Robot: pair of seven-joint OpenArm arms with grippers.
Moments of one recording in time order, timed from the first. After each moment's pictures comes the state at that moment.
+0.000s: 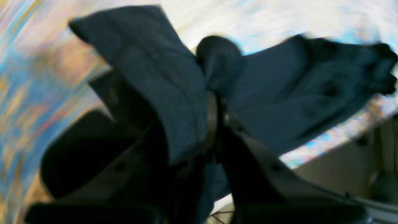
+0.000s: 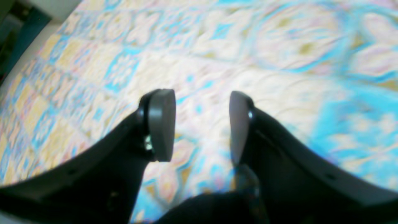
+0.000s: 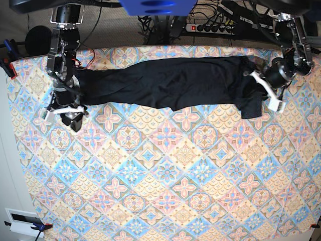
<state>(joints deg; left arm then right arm) 18.3 -22.1 -24.9 102.5 -54.2 -30.1 64.4 -10.8 12.0 13.1 91.3 41.6 0.0 -17.7</state>
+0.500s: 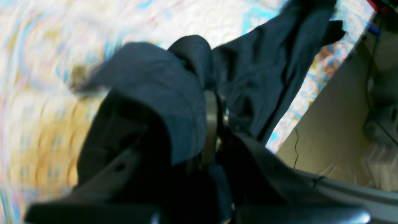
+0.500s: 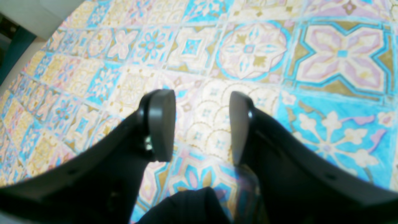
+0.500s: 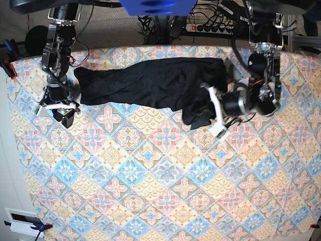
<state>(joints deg) -3.5 -18.3 1.7 102.9 -53.0 -29.6 76.8 -12.5 12.0 16.9 91.3 41.5 0.6 -17.7</state>
